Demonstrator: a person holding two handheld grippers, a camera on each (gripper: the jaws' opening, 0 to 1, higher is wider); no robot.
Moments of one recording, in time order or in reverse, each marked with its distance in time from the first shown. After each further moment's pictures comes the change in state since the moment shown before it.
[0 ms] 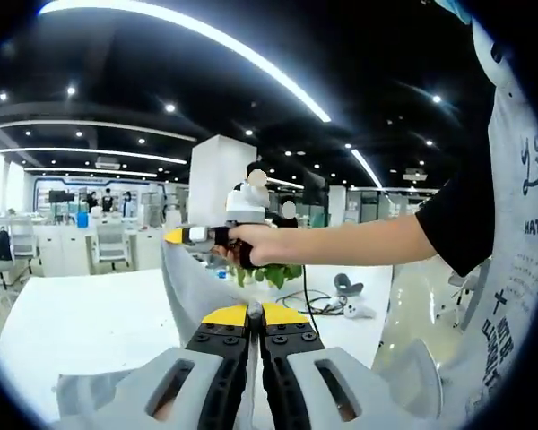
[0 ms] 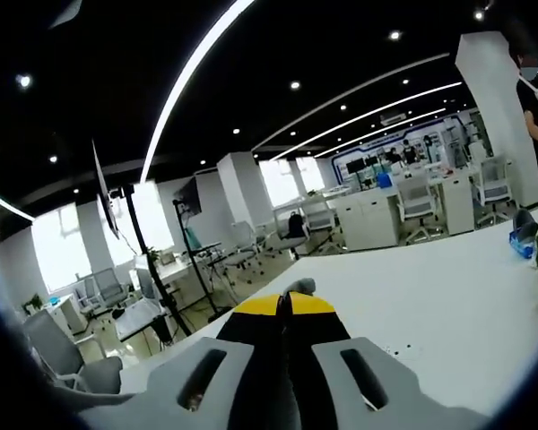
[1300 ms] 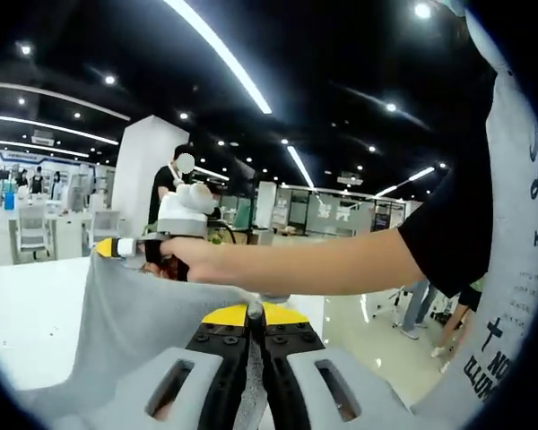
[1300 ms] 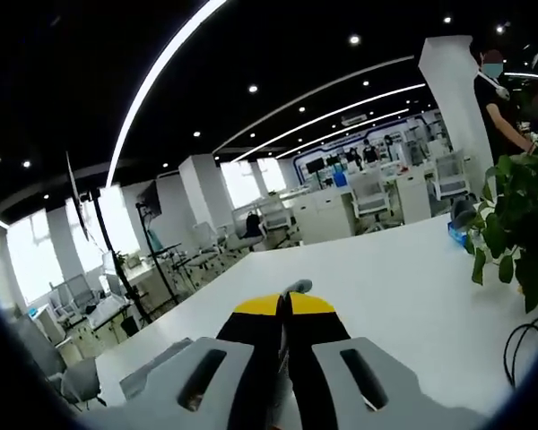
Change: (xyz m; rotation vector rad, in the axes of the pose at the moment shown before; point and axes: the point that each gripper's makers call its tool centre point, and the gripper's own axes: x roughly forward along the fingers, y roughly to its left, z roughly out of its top) left arm 0.147 -0.145 -0.017 -0.060 0.028 -0.389; right arm -0.126 -0.130 -0.012 0.026 -0.010 -0.195
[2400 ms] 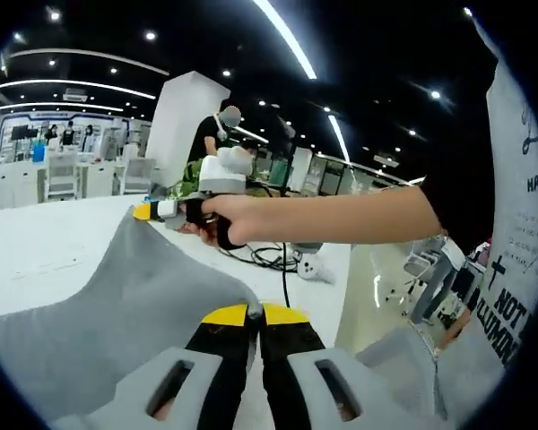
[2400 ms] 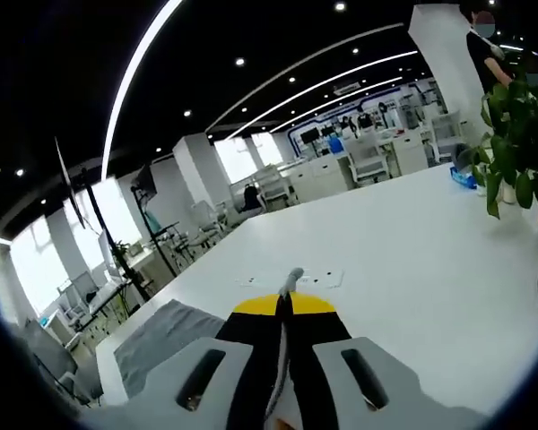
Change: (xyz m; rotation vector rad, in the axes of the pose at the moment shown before) left arm -0.039 0.041 -0.092 -0.121 0.178 0.132; right arm 0.033 -0.024 -0.096 0.076 0.115 0.006
